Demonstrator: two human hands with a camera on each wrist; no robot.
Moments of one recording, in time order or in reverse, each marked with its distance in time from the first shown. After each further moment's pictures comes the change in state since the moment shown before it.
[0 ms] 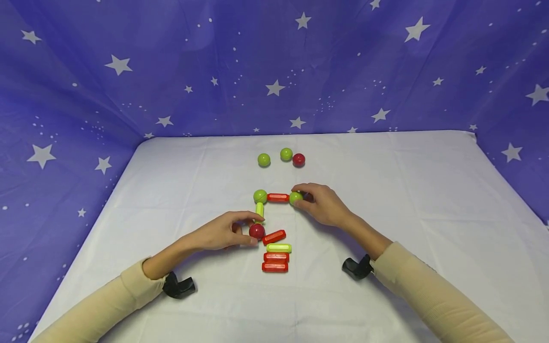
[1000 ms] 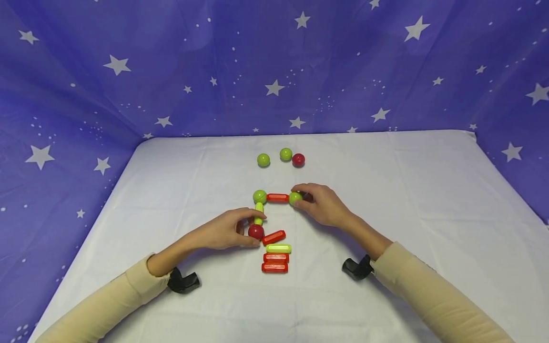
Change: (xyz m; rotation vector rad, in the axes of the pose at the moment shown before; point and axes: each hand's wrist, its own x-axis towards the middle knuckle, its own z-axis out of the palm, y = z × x) left_hand 0.007 0.006 0.000 0.176 -0.005 0.019; right_hand -0.001 -0.001 0.000 -0.007 -0.006 0.017
